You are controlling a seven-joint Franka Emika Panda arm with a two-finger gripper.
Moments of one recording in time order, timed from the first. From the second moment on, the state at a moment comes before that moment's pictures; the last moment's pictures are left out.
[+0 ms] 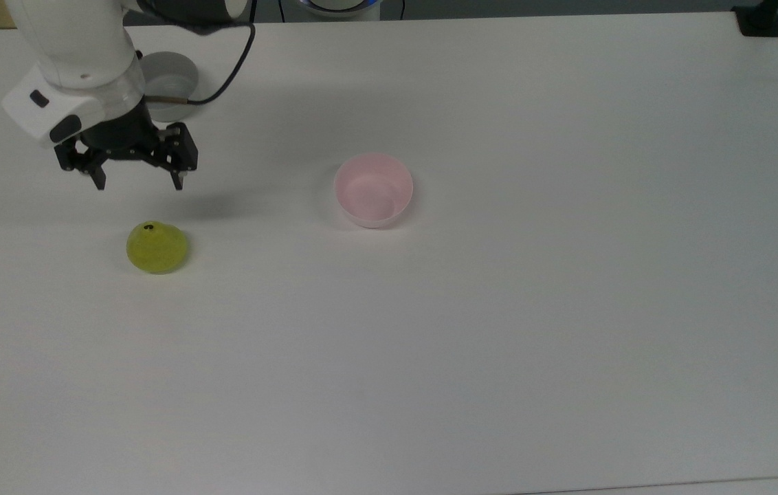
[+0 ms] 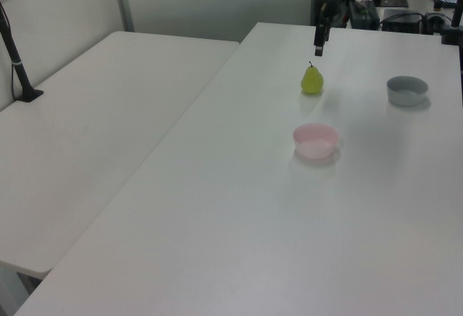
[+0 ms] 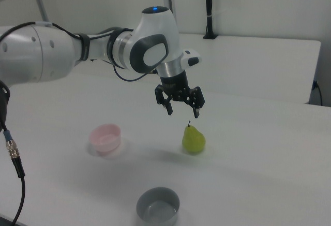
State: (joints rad) arm -0.12 0.38 -0.16 -1.55 -0.01 2.04 -0.35
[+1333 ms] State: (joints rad) arm -0.12 0.56 -0.16 -1.56 -0.08 2.25 -0.32
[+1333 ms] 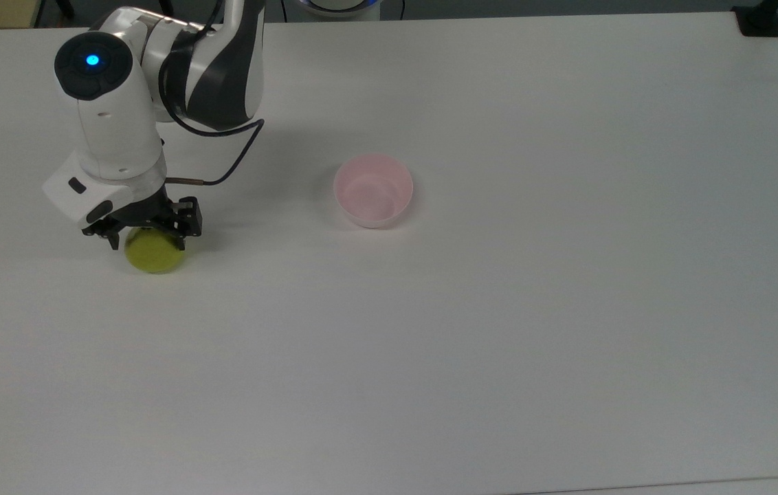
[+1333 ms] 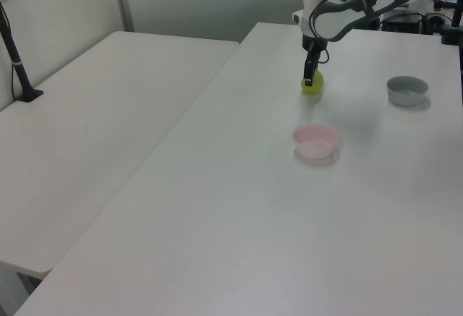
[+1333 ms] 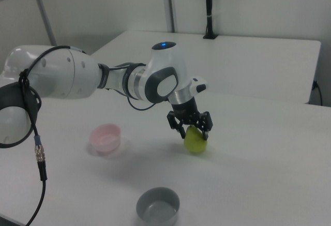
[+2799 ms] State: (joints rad) arm -0.06 0.25 -0.13 -1.54 -0.08 1.87 -0.24
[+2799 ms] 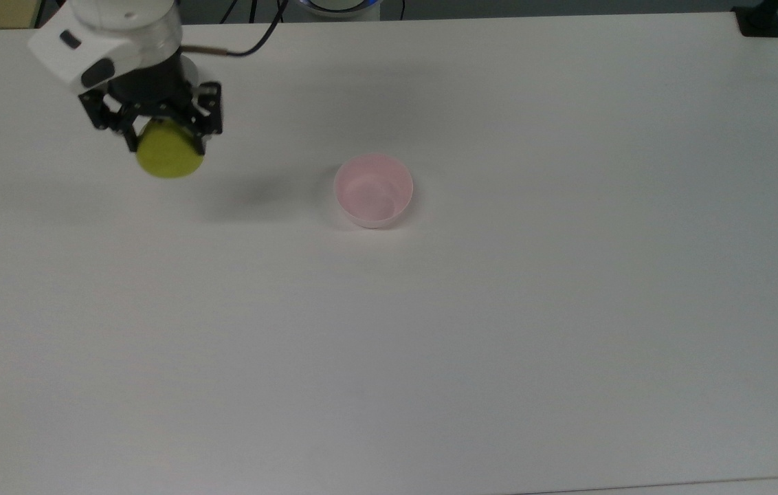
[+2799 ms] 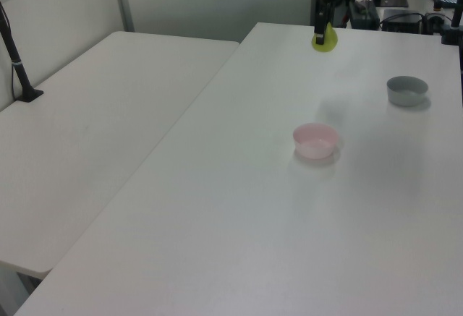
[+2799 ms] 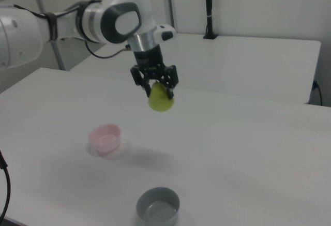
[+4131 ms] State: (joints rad) arm 0.10 0.04 -0.13 -1.57 0.02 1.62 -0.21
